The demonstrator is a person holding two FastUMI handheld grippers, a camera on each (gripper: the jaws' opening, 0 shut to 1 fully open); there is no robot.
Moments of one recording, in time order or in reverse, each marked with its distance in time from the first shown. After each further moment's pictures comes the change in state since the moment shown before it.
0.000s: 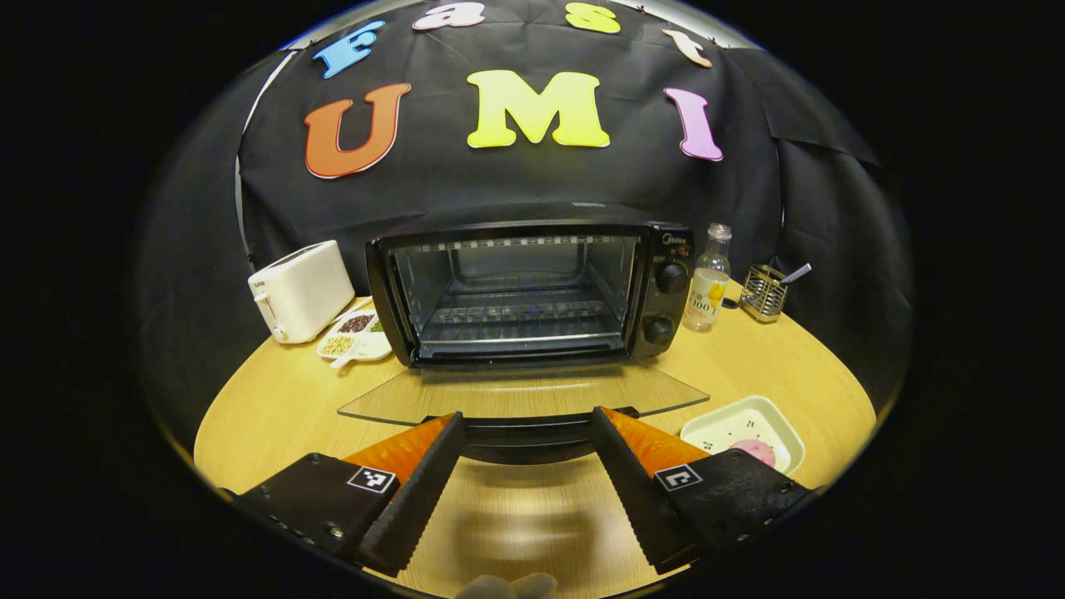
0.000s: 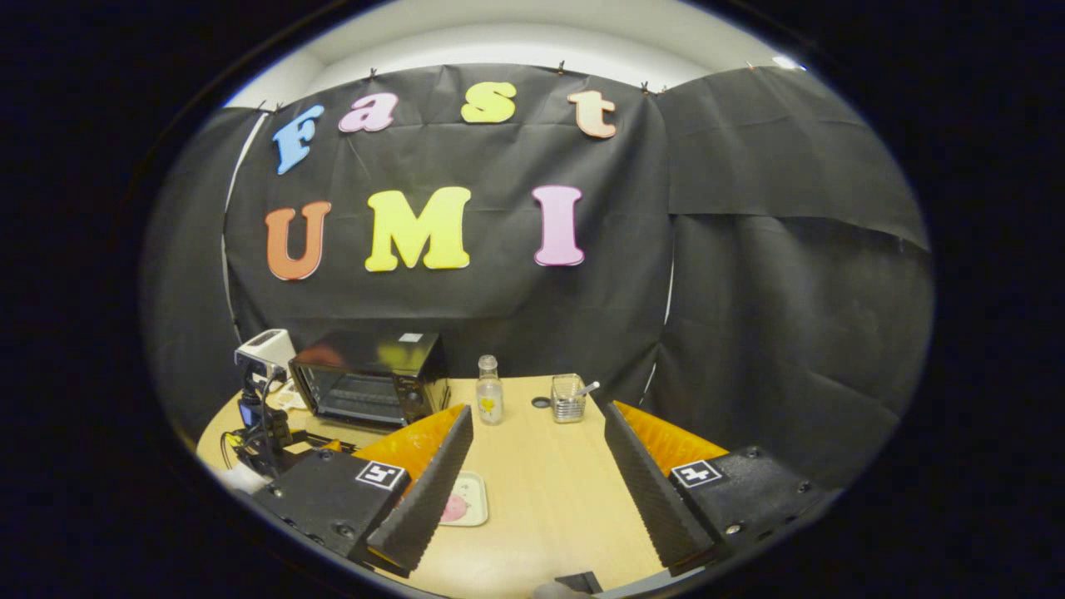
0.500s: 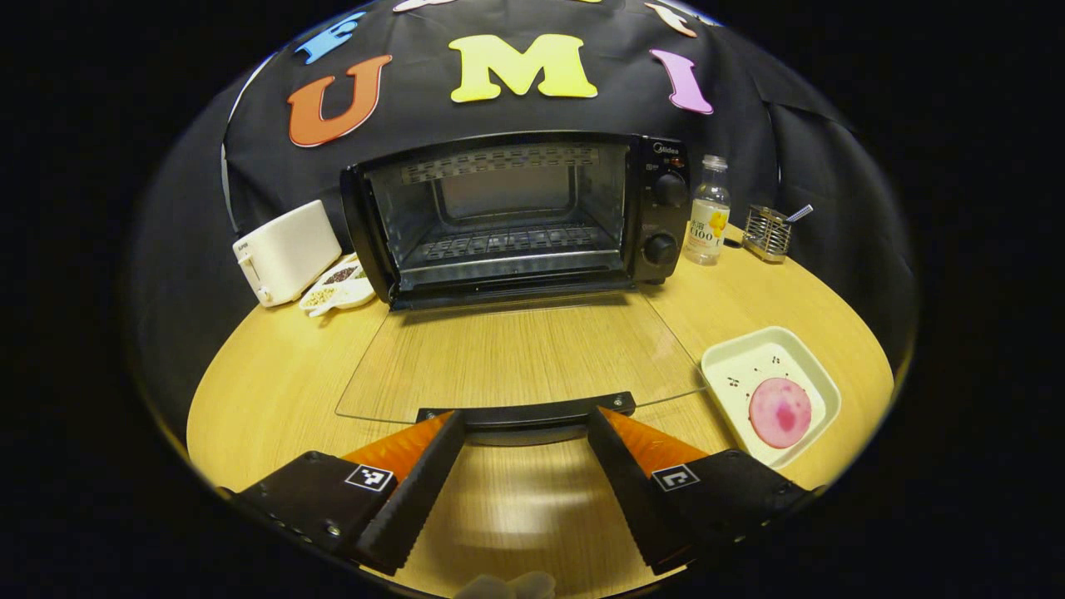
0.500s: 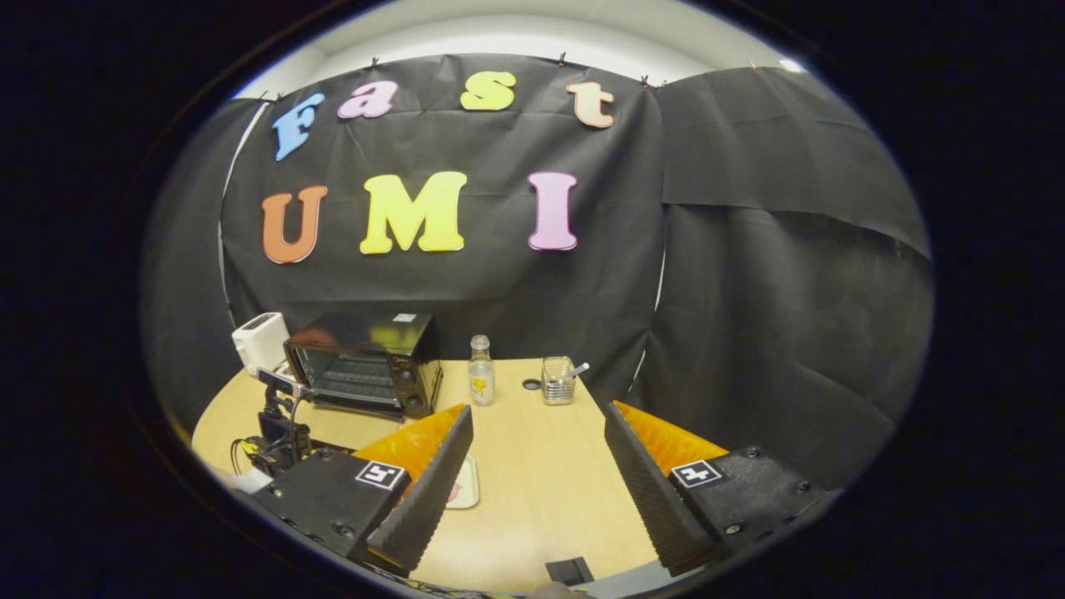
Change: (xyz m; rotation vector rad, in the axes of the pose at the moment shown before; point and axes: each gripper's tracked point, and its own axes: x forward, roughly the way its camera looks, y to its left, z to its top) left arm 0.012 -0.008 -0.059 0.057 0.106 -0.004; right arm -0.014 -0.004 -0.019 -0.008 0.049 -0.031
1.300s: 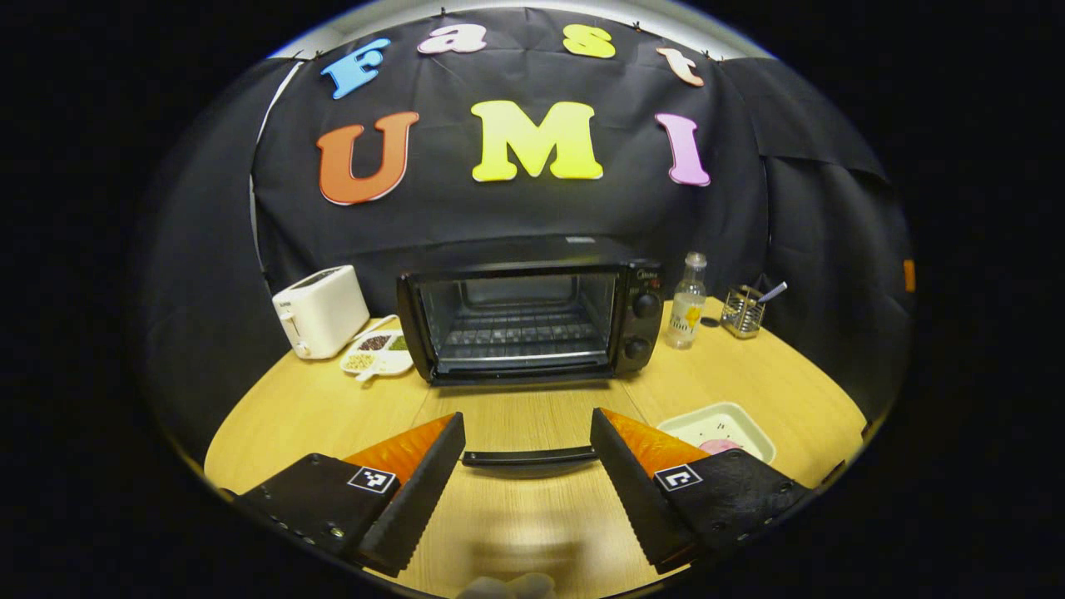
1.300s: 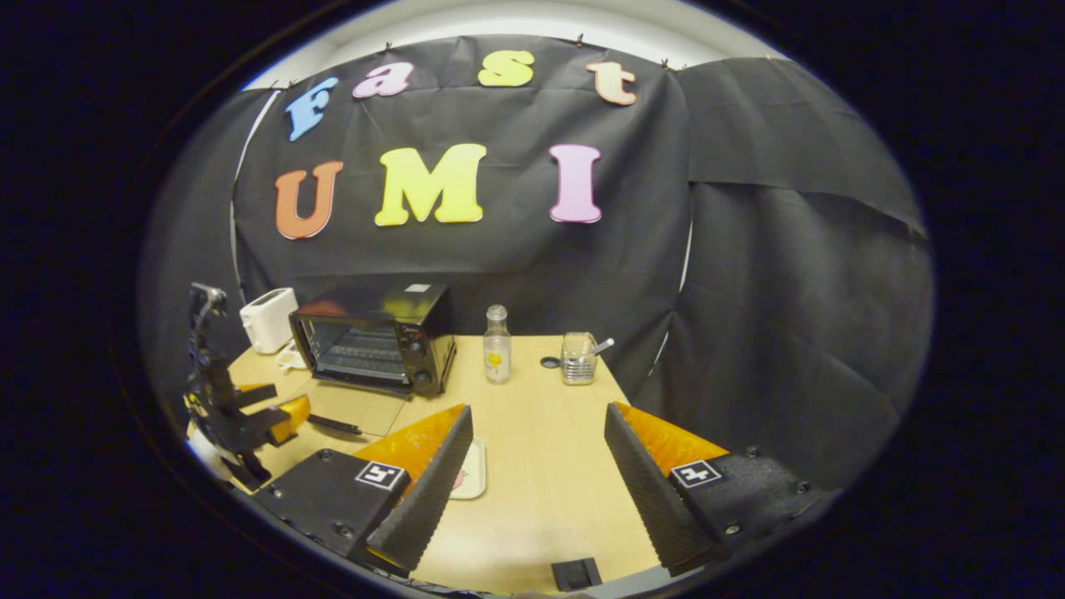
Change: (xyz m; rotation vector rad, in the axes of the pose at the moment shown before) left arm -0.100 0.021 0.099 -0.062 -0.238 0.025; right arm 0.051 0.021 -0.050 -0.023 0.086 0.097
